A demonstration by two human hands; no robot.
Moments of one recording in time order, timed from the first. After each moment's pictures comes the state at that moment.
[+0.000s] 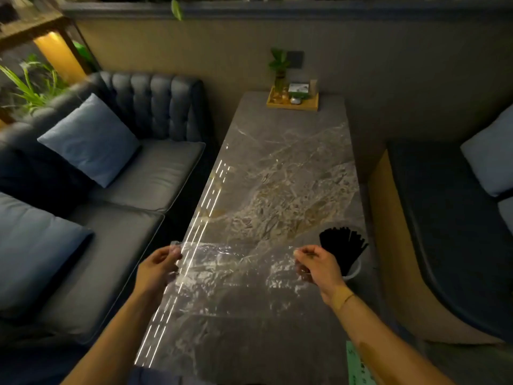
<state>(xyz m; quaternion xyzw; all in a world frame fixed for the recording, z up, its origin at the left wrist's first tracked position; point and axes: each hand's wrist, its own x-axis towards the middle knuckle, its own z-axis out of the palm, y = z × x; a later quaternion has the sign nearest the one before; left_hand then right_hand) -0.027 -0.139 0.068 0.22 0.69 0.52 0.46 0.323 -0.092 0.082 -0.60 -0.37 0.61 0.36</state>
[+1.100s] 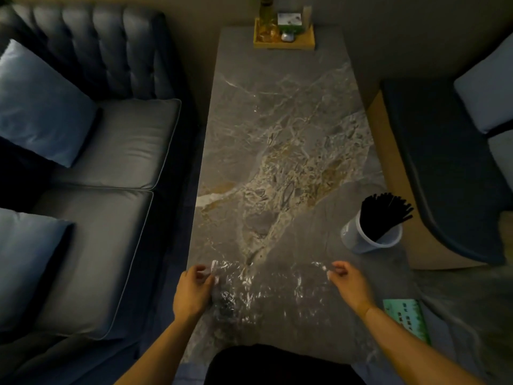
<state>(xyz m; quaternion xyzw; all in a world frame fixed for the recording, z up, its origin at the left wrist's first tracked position) -0.065 -0.154 -0.026 0.42 0.80 0.16 0.40 0.309 -0.152 -0.044 -0.79 -0.40 0.44 0.16</state>
